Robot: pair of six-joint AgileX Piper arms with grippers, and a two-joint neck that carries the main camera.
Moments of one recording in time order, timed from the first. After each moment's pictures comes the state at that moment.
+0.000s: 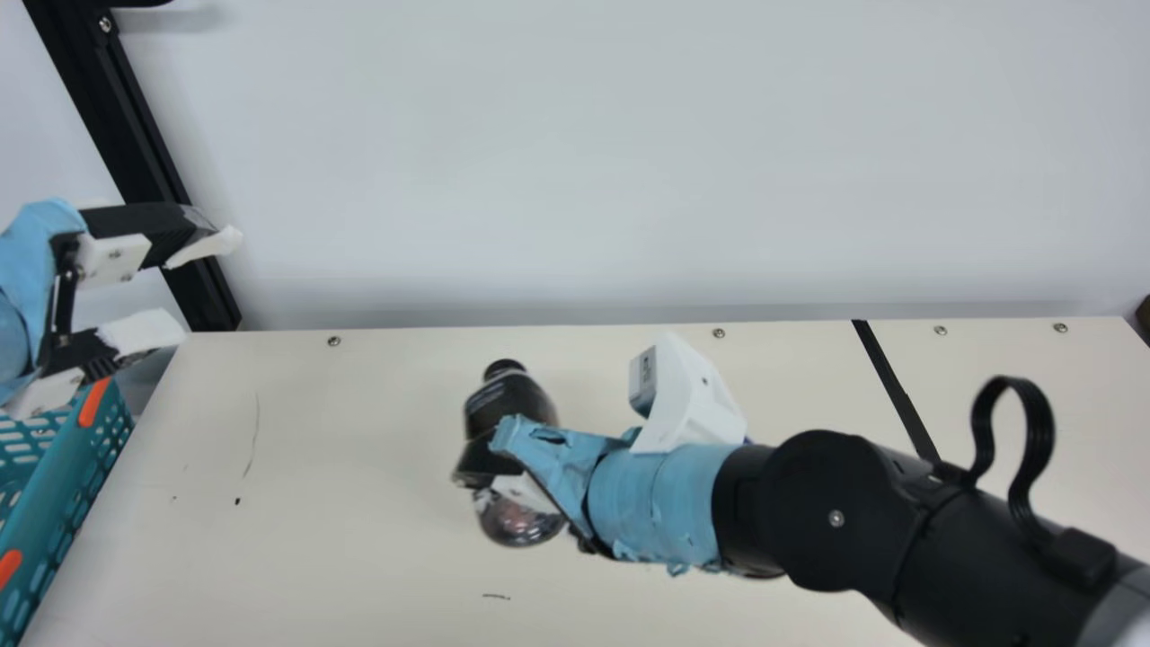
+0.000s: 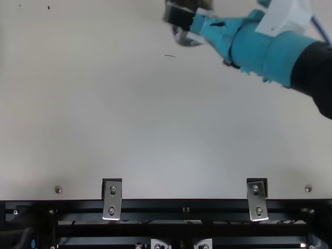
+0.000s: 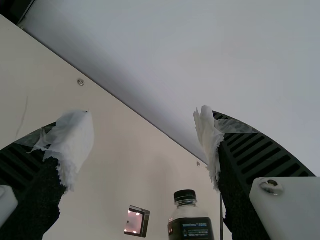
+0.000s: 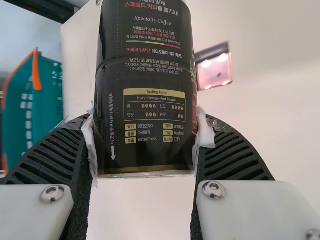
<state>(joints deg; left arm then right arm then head) 7.0 85.5 -62.2 -65.7 28.5 16.5 29.8 89.8 -62.1 28.7 24.4 23.2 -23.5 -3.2</state>
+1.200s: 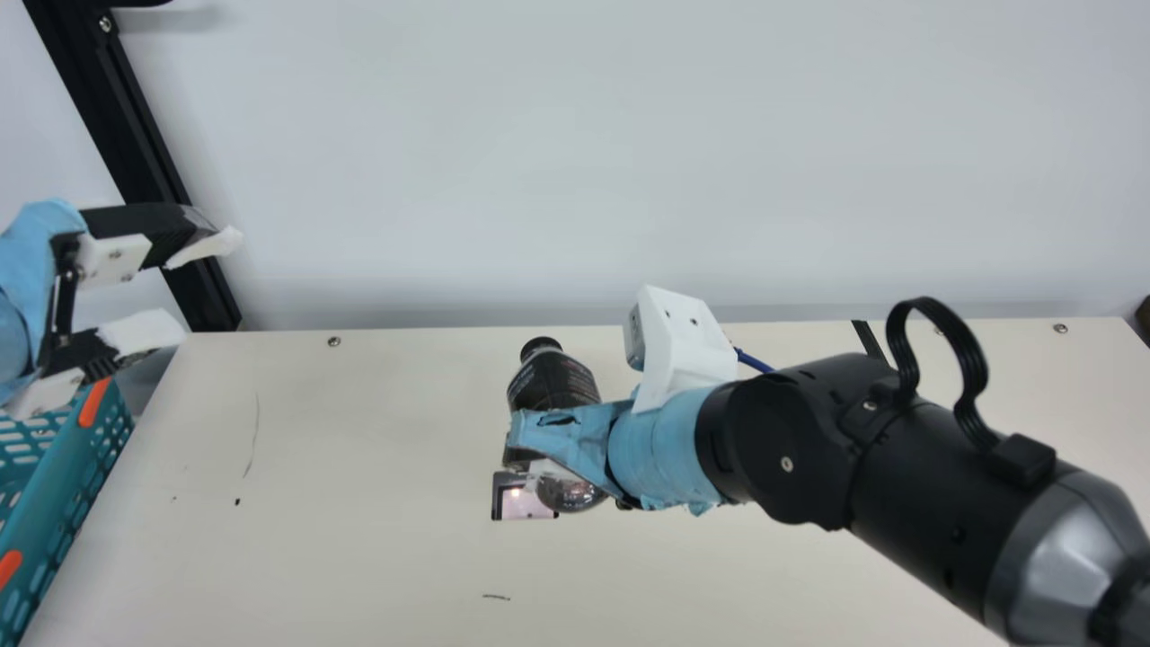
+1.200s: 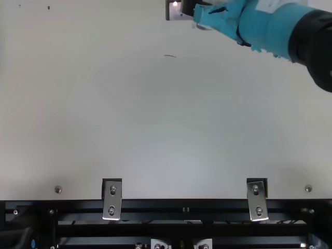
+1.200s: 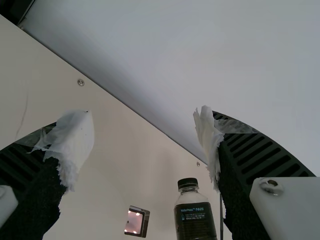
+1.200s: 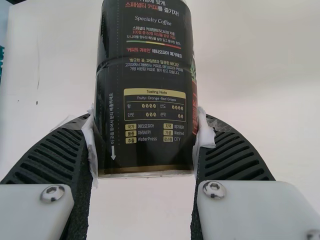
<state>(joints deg) 7.0 85.5 -62.2 -65.7 28.5 16.5 28.2 95.3 -69.7 11.9 30.4 24.4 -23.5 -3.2</state>
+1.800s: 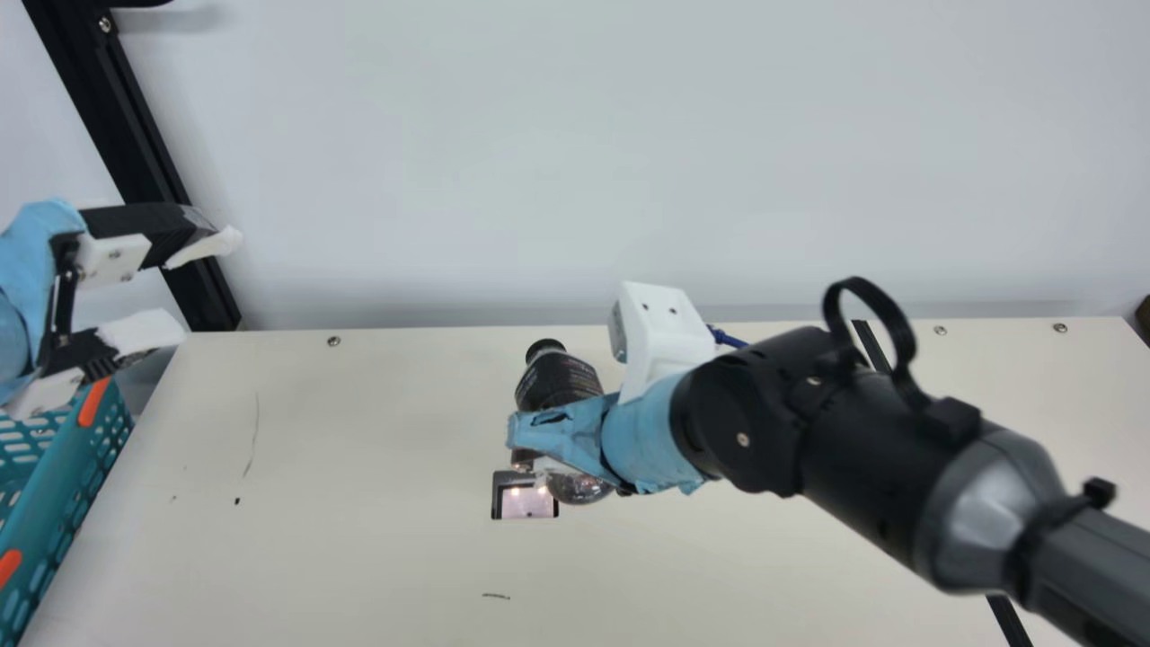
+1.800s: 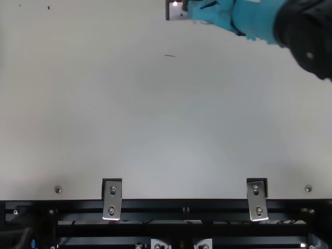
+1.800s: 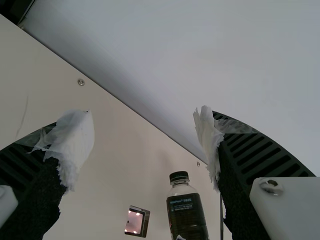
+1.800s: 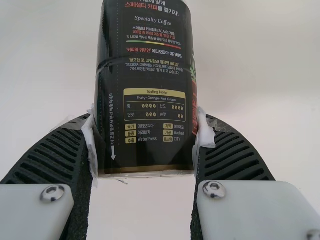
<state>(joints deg) 7.0 85.5 -62.2 -65.7 28.5 16.5 29.4 101.6 -75.9 3.2 34.3 25.5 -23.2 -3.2</state>
